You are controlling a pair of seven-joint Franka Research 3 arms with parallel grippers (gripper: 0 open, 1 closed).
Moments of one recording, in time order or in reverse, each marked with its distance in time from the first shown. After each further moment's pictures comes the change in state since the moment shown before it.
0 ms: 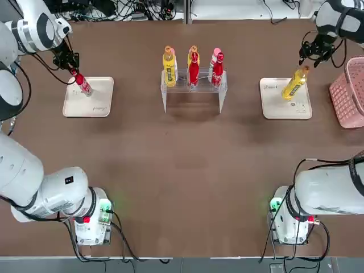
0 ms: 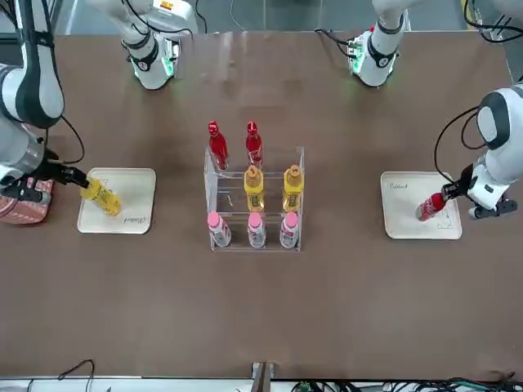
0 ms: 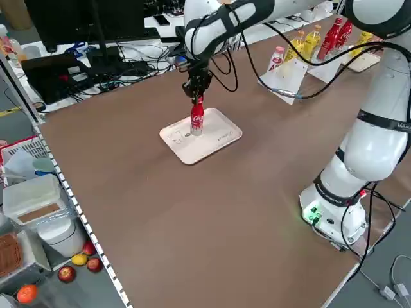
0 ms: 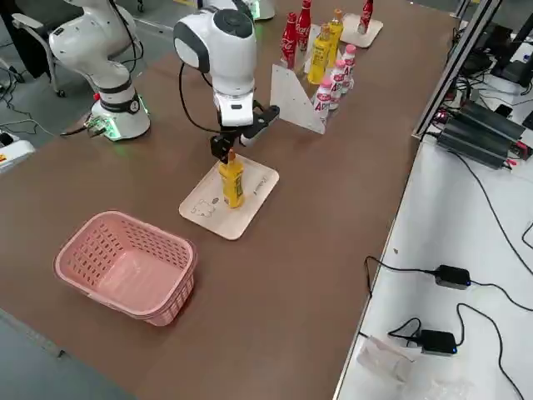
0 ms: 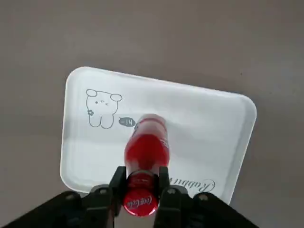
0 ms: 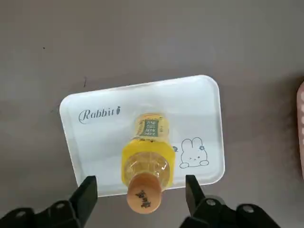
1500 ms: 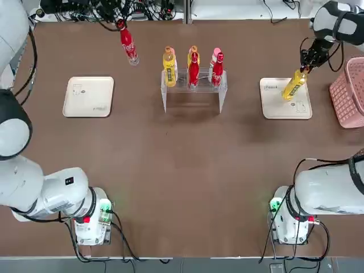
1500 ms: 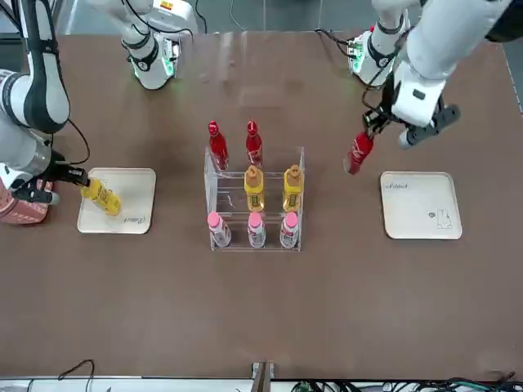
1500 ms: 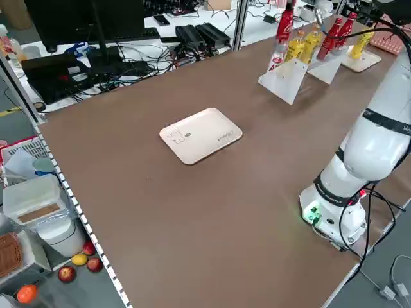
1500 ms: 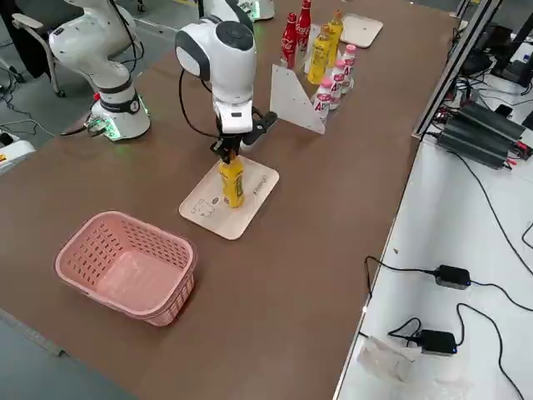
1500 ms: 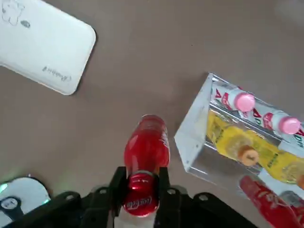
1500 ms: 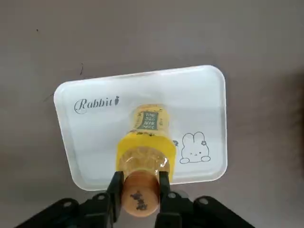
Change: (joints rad) left arm -0.022 -0.130 -0.682 0.551 -0.094 -0.676 -0.989; right arm 0.000 0.014 0.000 -0.016 -0.002 -0.008 -0.030
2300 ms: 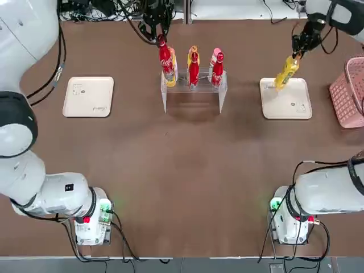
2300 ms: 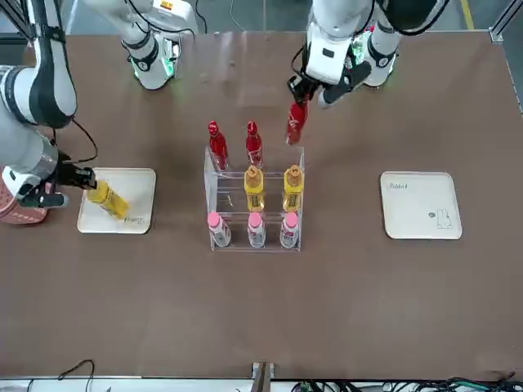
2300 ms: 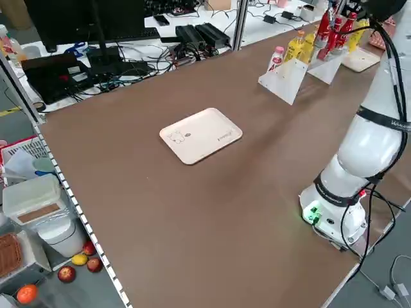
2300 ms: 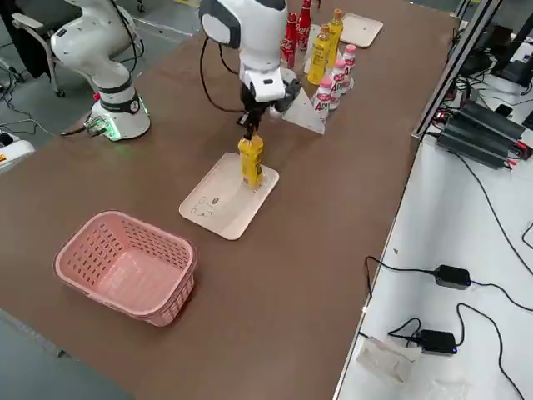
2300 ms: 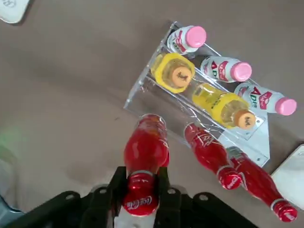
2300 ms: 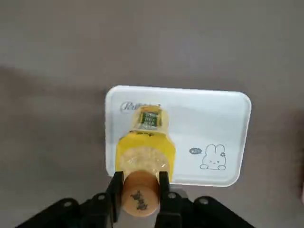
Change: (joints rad) left arm -0.198 0.139 -0.117 0.075 0.047 0.079 -0.399; right arm 0.135 -0.002 0.017 0.193 -0.002 -0.194 -0.038
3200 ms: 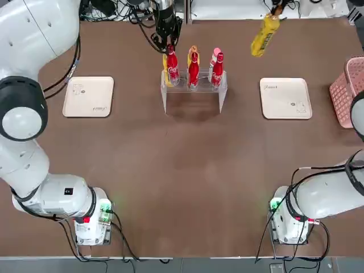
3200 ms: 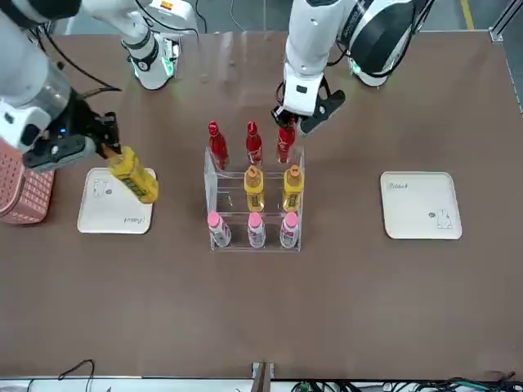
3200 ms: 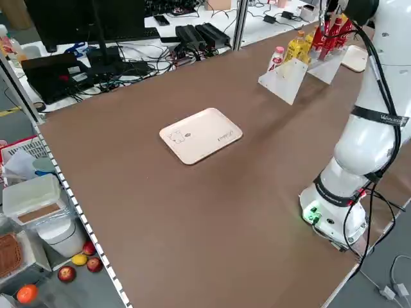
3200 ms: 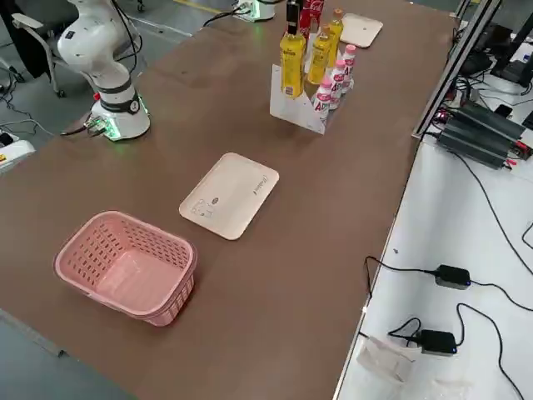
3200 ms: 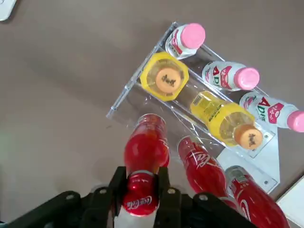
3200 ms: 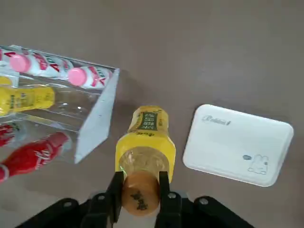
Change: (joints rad) left arm -0.107 0.144 0.003 0.016 0.157 0.051 -0.128; right arm 0.265 0.035 0.071 0.501 0.079 -0.391 0.212
